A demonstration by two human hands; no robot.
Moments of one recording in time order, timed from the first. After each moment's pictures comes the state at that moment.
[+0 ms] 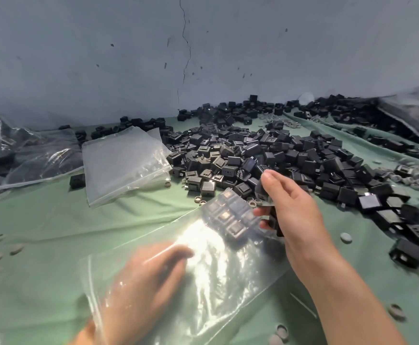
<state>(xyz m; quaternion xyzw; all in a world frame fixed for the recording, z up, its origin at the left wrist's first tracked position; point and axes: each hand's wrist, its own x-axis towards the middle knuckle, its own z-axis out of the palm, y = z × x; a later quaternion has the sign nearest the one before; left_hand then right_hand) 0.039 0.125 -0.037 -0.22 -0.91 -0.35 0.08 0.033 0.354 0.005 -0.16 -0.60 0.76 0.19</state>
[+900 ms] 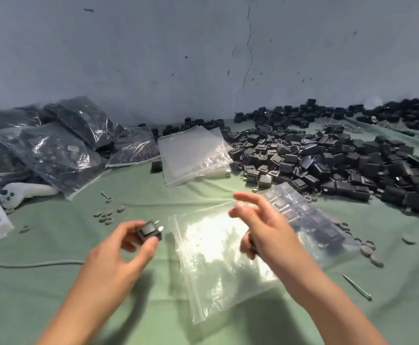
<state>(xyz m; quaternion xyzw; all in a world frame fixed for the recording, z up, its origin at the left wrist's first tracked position) 0.094 -0.004 -0.011 -0.04 -0.90 -0.41 0.18 0.074 0.245 -0.003 0.04 -0.68 0.73 0.03</state>
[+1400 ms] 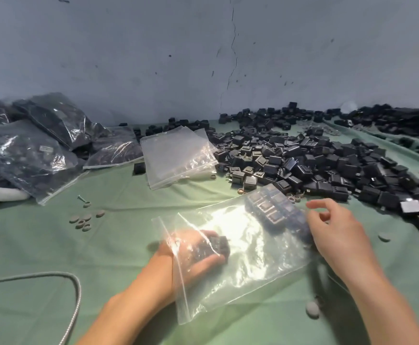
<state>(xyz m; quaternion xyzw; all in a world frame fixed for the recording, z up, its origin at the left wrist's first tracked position) 0.058 0.080 -0.029 -0.23 -0.90 -0.36 -0.02 0.068 0.351 -0.021 -0.22 -0.88 0.38 0.16</state>
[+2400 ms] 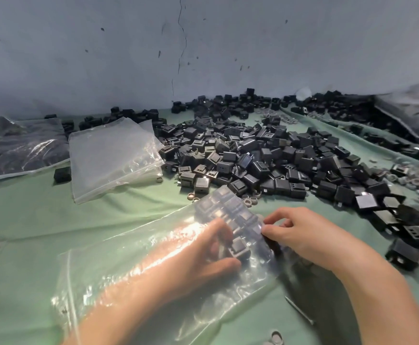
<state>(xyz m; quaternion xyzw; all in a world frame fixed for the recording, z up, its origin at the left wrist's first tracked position) 0.015 0.185 -0.033 -0.23 -0.79 -0.51 -0.25 0.036 0.412 -0.015 -0.16 -0.91 0.37 -0.05</state>
